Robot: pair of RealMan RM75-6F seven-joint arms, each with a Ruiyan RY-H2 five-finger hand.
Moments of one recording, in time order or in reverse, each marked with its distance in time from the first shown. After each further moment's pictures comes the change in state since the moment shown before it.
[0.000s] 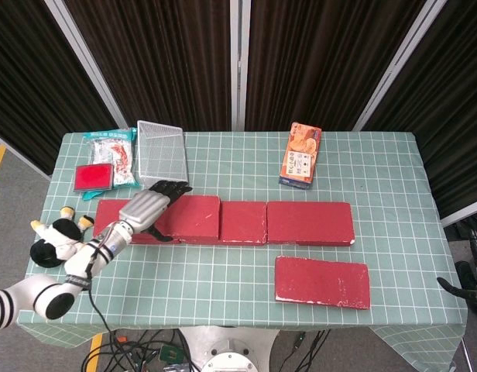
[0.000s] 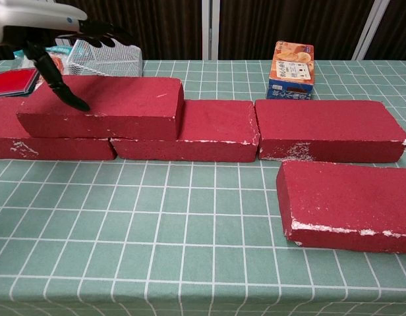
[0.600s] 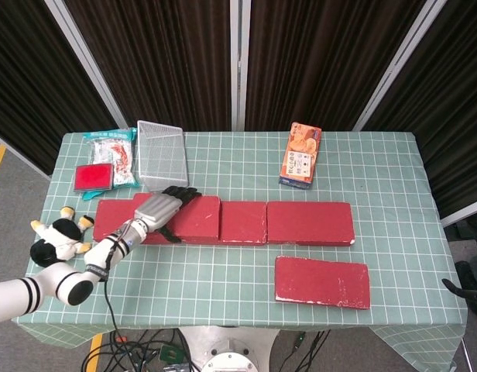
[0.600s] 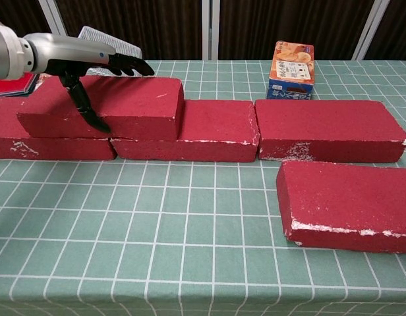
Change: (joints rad) left arm -0.083 -0.150 -0.001 0.177 -0.050 -0.130 -0.001; right arm -0.009 -0.018 0.002 0.046 0.032 -0.008 0.038
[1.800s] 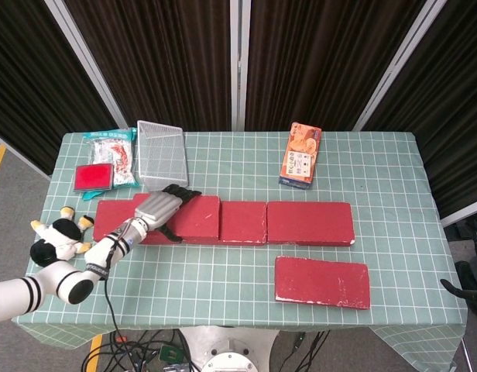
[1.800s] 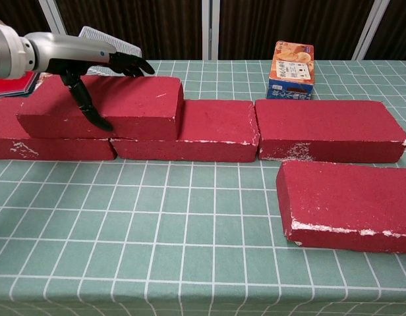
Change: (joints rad) left arm 0.003 -0.012 -0.004 0.025 0.021 -0.003 -0.009; right arm 0.003 -0.006 -0.003 0.003 -0.001 -0.007 0.001
